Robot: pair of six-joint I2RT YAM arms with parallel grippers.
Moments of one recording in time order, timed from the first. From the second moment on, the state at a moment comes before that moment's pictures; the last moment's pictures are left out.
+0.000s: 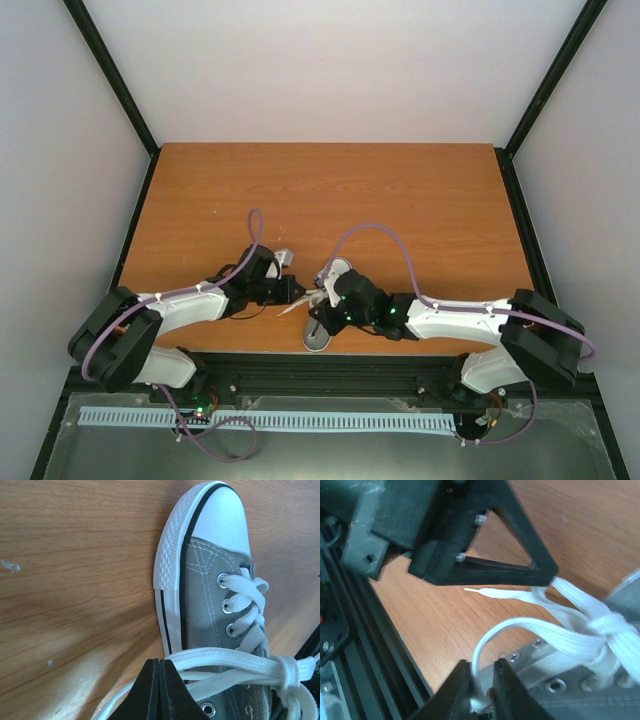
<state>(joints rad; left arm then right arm) -0.61 1.36 0.49 0.06 0.38 -0.70 1.06 1.37 0.62 0.07 -0.13 0.42</state>
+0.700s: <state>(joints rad) -0.61 1.40 0.50 0.07 0.43 -0.67 0.78 0.95 0.51 -0.09 -0.09 0.41</state>
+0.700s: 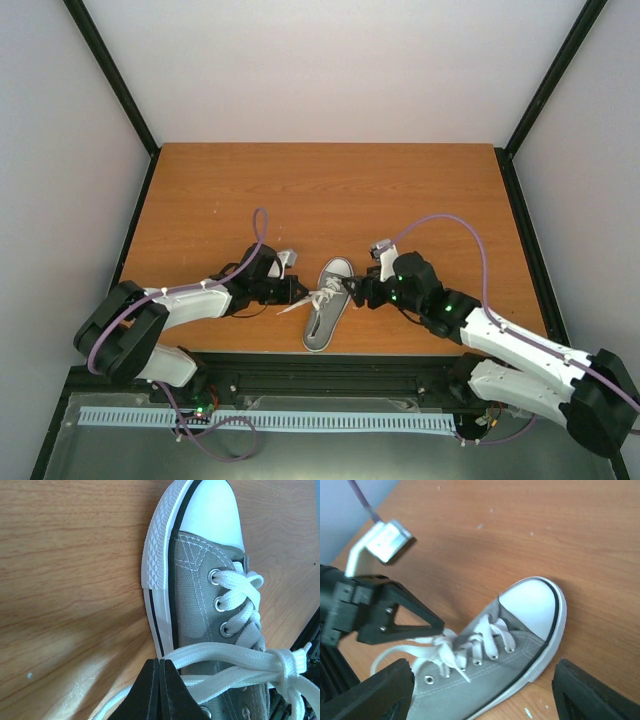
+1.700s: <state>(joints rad) -0.61 1.40 0.52 0.09 0.44 -0.67 0.69 1.36 0.51 0.18 -0.48 0.39</state>
